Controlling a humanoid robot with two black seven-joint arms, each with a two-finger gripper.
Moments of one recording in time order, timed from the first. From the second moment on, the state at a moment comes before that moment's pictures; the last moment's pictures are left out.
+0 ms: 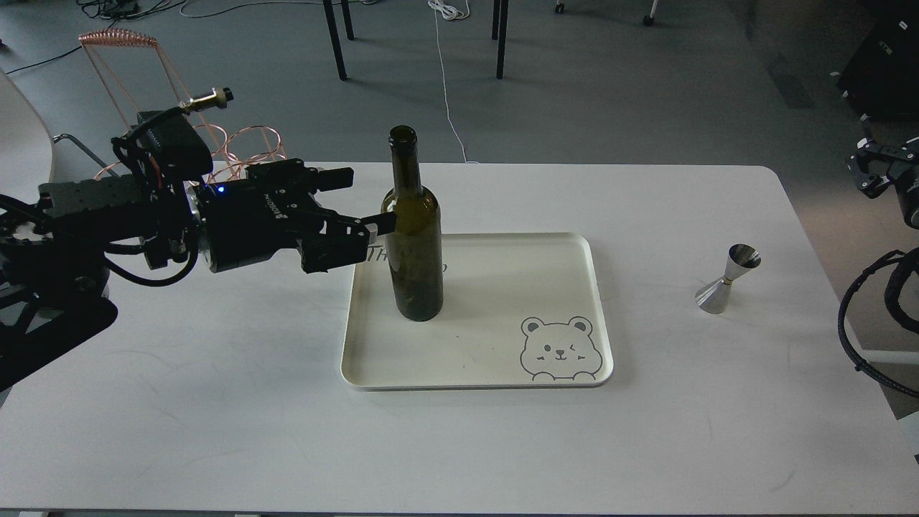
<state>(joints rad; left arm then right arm) -0.75 0.80 -0.62 -1.65 1.85 -0.21 -0.28 0.76 -0.56 0.62 0.40 0.34 0.49 0.40</state>
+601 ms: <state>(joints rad) -0.76 0.70 -0.64 -1.58 1.86 -0.17 -0.23 0.75 -0.57 0.62 0.40 0.34 0.49 0.40</state>
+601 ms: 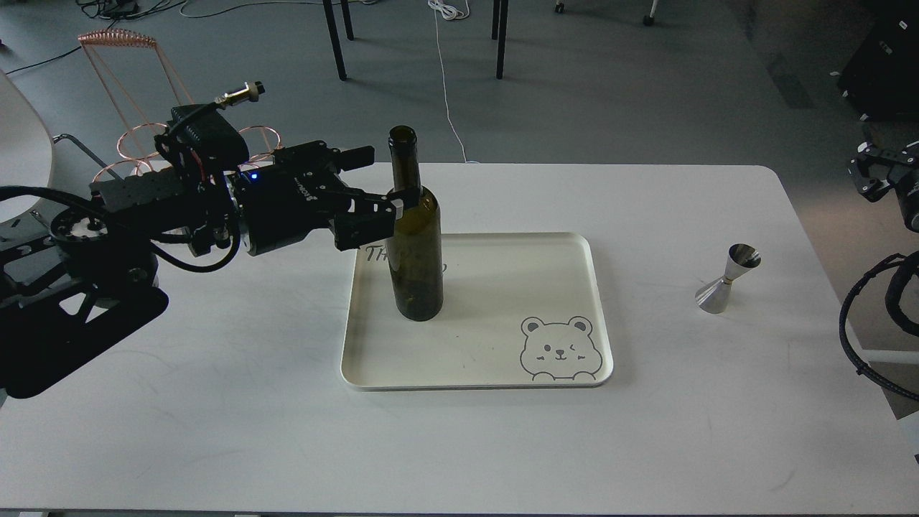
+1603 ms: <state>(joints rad) -0.78 0.62 -0.64 -1.51 1.88 -0.15 -0.23 0.75 -0.58 0.62 0.40 0.34 0.49 0.40</state>
